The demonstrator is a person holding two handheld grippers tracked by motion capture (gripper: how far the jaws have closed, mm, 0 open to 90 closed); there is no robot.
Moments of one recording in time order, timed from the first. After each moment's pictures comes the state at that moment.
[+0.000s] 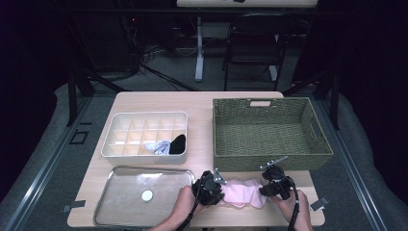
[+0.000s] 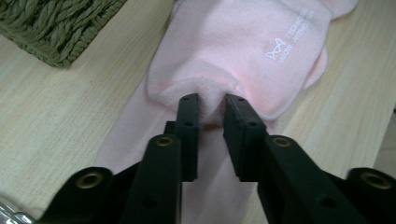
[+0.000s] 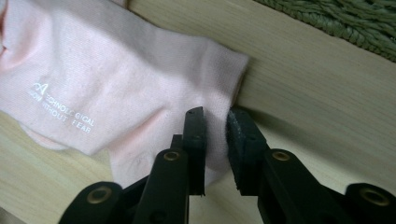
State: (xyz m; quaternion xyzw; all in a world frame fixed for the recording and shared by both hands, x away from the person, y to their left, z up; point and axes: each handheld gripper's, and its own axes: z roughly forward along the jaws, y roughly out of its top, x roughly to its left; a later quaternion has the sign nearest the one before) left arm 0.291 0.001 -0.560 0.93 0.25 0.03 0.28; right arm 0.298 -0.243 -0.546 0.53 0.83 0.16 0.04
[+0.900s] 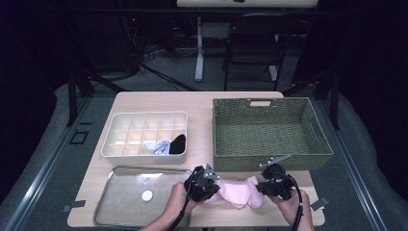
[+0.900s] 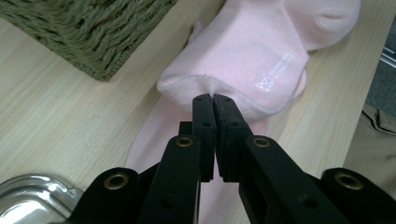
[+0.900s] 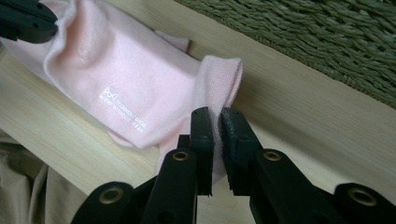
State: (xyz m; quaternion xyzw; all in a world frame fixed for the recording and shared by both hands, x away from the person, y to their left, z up) left arm 0.290 0.023 -0.533 0.91 0.26 0.04 0.32; right arm 0.282 -0.231 -0.507 0.50 0.84 0.21 0.05
